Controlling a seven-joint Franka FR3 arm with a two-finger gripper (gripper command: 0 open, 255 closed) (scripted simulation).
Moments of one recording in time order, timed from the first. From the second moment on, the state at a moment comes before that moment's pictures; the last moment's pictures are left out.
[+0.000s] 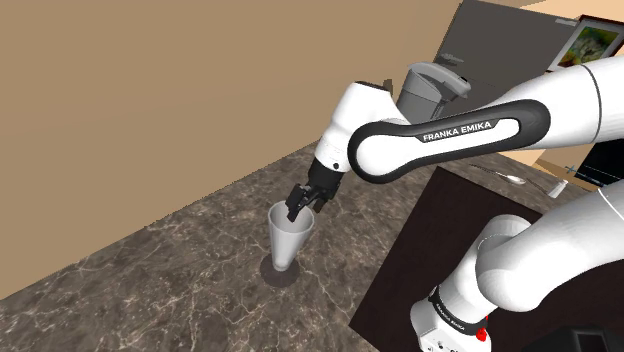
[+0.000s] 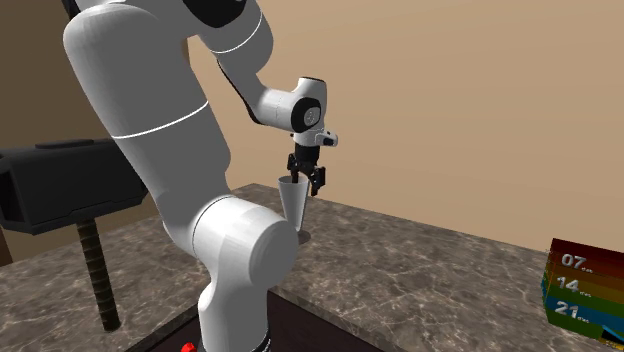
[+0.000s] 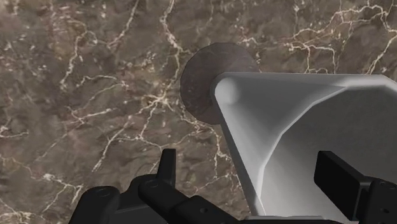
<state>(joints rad) 0.09 -0.37 0.34 -2.54 0.36 2.32 0.26</state>
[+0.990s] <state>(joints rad) 0.09 -0.40 0.33 -2.52 0.36 2.28 0.27</state>
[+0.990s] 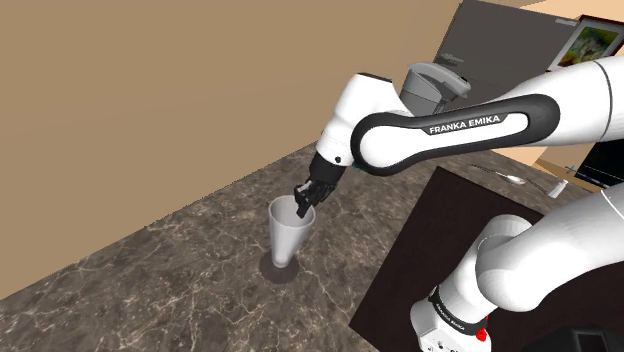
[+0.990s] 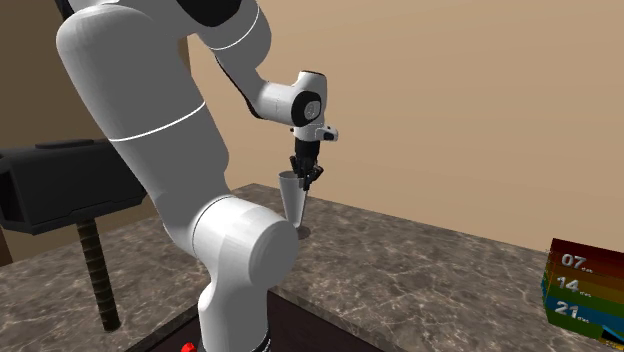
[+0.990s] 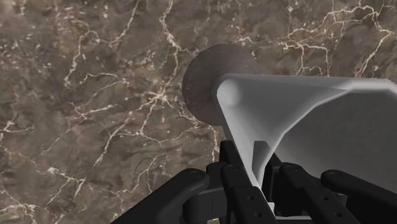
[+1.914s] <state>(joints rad) 0.08 -0.47 0.31 -2.39 0.33 2.07 0.30</state>
